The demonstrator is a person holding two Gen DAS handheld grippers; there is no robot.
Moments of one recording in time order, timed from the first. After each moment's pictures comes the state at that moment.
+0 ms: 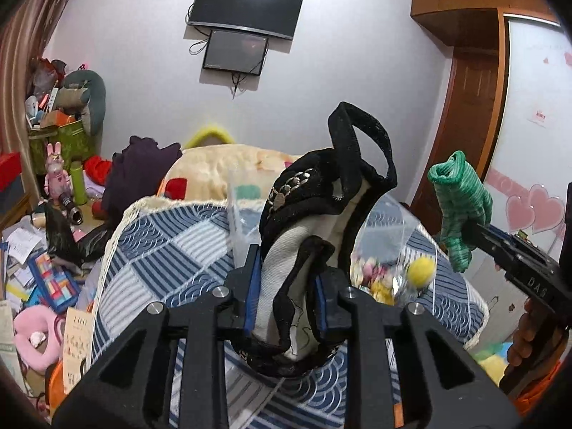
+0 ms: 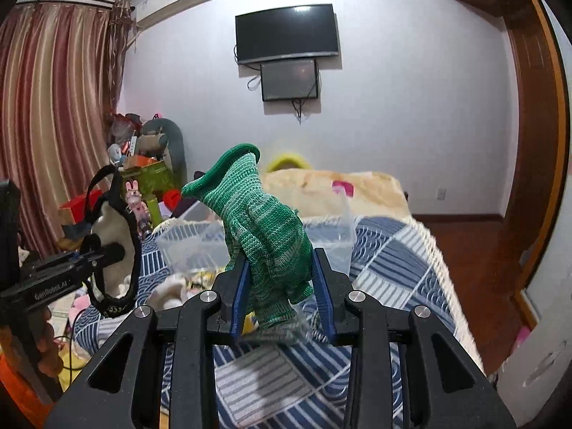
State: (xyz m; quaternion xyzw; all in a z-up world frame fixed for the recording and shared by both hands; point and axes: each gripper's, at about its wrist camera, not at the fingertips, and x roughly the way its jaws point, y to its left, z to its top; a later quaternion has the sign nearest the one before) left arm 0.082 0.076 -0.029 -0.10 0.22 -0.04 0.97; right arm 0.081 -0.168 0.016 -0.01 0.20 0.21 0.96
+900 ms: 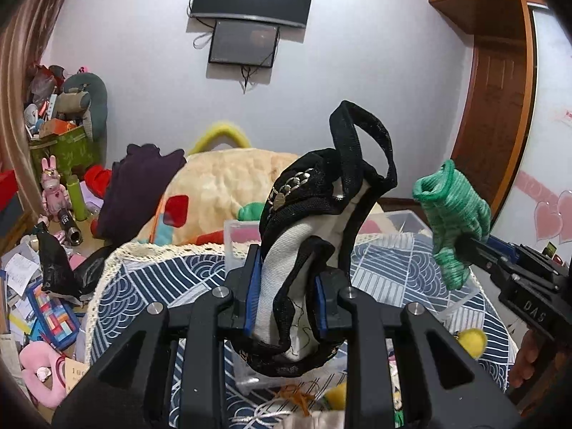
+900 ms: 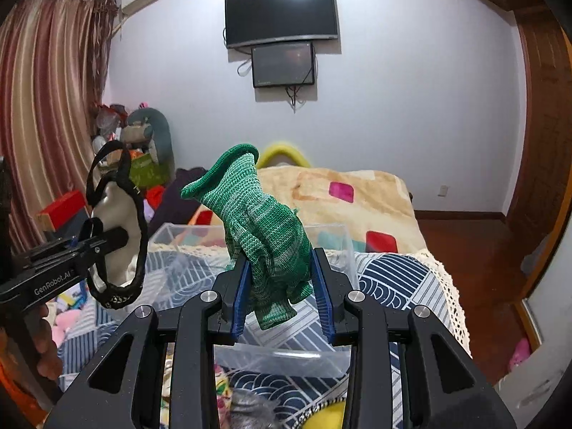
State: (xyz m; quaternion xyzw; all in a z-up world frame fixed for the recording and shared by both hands) left arm 0.203 0.075 -0.016 -0.08 0.25 0.00 0.97; right arm 0.174 -0.131 0.012 -0.03 0.24 0.20 0.95
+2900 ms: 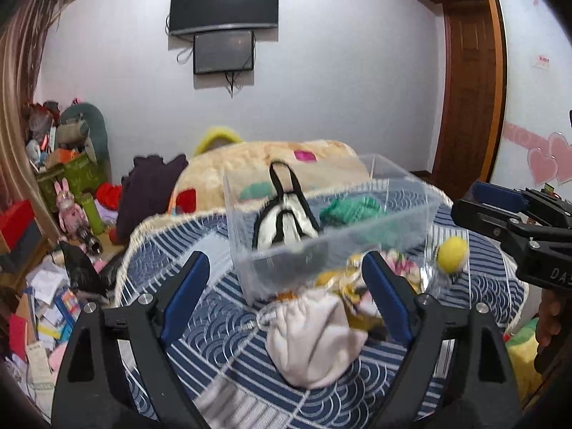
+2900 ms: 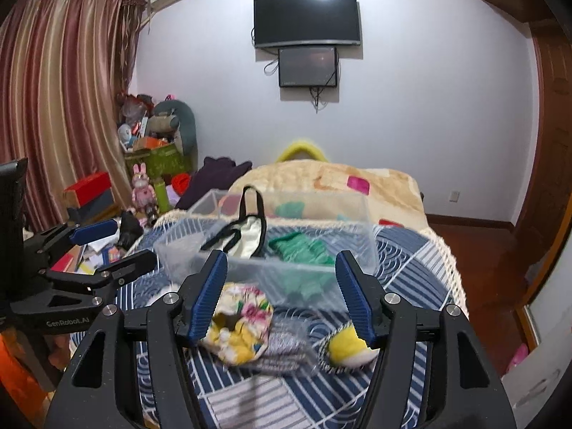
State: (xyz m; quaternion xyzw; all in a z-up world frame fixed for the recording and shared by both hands) left arm 0.108 0.041 -0.035 -0.01 0.25 -0.01 0.97; right arm 0.110 -0.135 0.013 -0.04 0.24 0.24 0.94
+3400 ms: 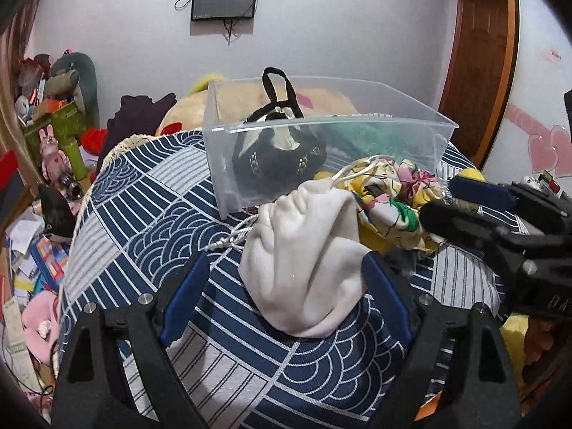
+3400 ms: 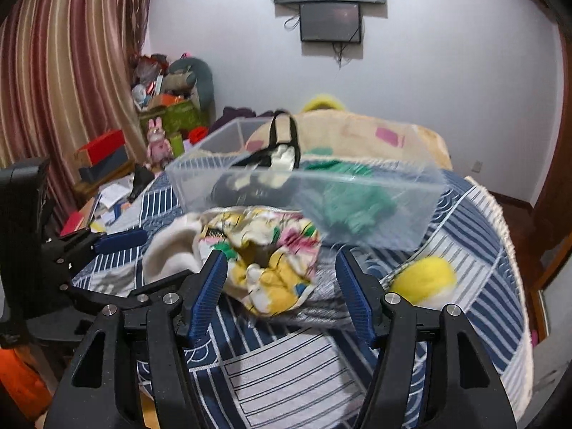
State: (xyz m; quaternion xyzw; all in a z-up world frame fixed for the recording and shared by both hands) left arm 0.113 0.036 -0.108 -0.04 0.33 -0.02 0.94; right arm 0.108 -0.104 -0.042 -0.06 0.31 0.28 0.91
